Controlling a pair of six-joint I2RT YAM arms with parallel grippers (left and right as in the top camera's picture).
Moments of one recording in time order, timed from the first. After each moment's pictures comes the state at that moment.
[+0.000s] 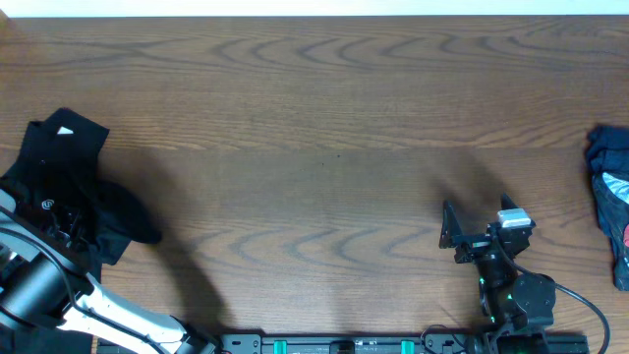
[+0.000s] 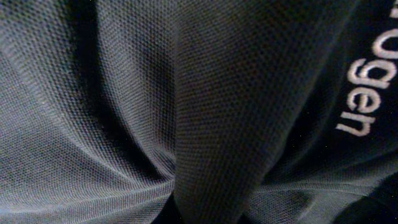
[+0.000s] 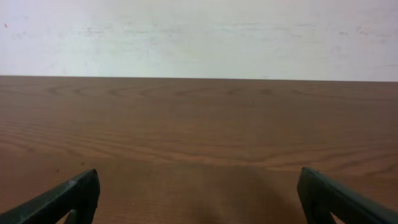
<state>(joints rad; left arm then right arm) 0.90 2.05 1.37 -1.04 0.09 -0.36 0.09 0.01 0.02 -0.10 -0.05 0.06</state>
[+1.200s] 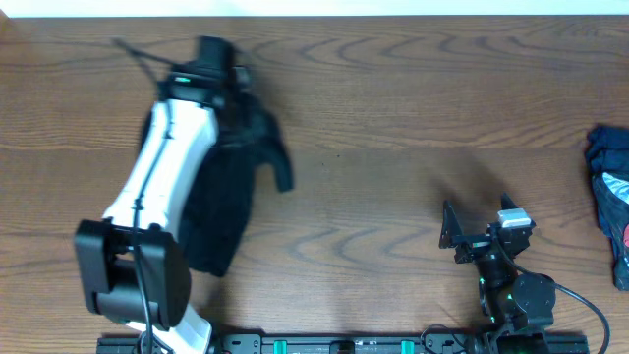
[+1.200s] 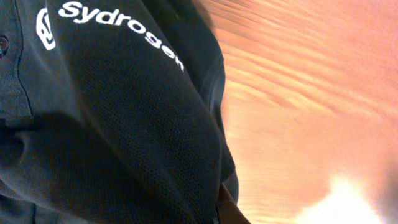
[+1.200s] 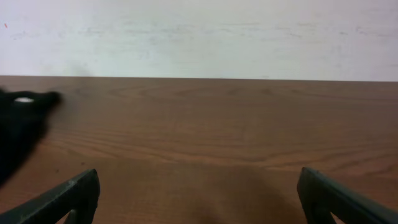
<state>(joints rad) -0.22 1.78 1.50 -0.97 0.18 -0.38 0.09 0.01 0.02 -0.10 -0.05 0.06</state>
